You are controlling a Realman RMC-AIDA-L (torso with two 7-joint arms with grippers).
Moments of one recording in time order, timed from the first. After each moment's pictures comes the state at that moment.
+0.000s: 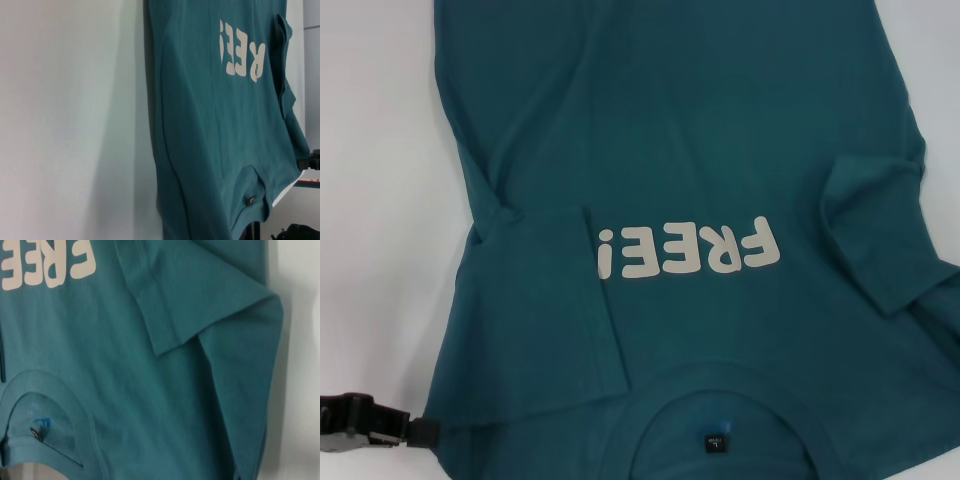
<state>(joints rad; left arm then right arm) -0.33 -2.03 -2.55 -0.80 -0.65 1.97 -2.32 0.39 2.01 -0.50 -1.03 -2.85 -1.98 2.31</state>
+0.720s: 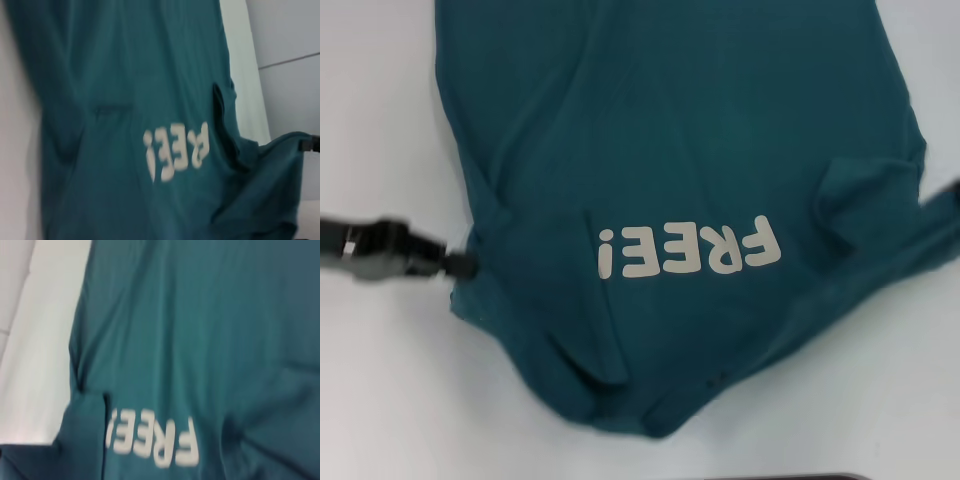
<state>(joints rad) -0.58 -1.98 -2.58 -0.77 -0.74 1.91 -2.42 0.55 1.90 -0.43 -0.96 -2.51 -1.93 2.41</state>
